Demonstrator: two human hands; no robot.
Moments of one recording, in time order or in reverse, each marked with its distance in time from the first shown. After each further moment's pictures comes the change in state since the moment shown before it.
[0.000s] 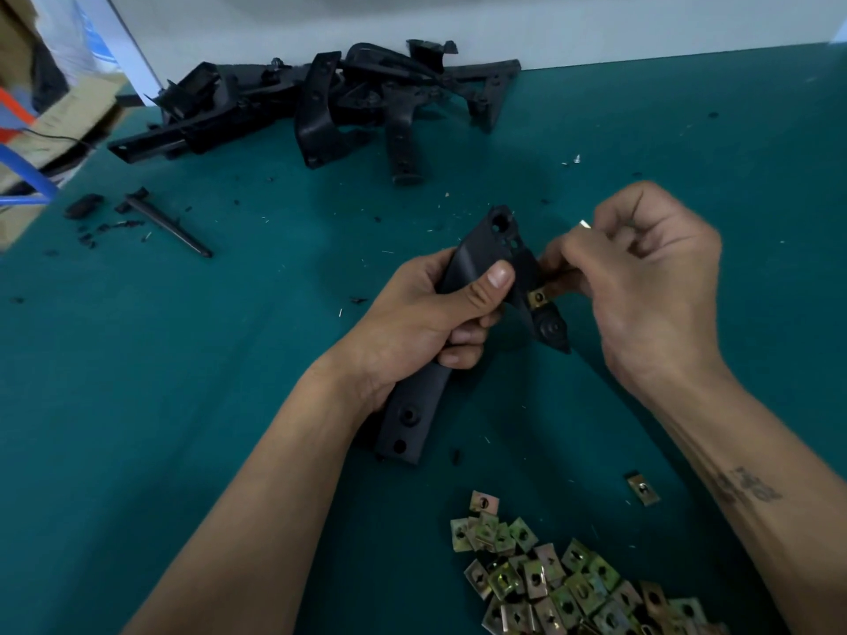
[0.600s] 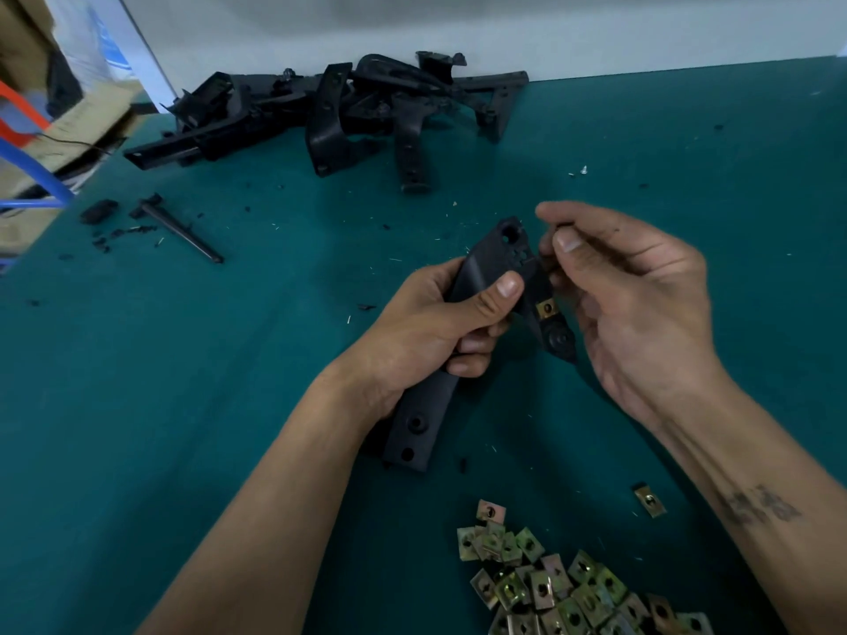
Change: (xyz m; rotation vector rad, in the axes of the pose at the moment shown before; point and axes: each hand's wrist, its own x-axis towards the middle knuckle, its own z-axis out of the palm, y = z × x) left_hand 0.002 -0.001 -0.002 -0.021 0.003 -0.009; right_hand -0.011 -0.010 0.008 0.286 -0.143 0.136
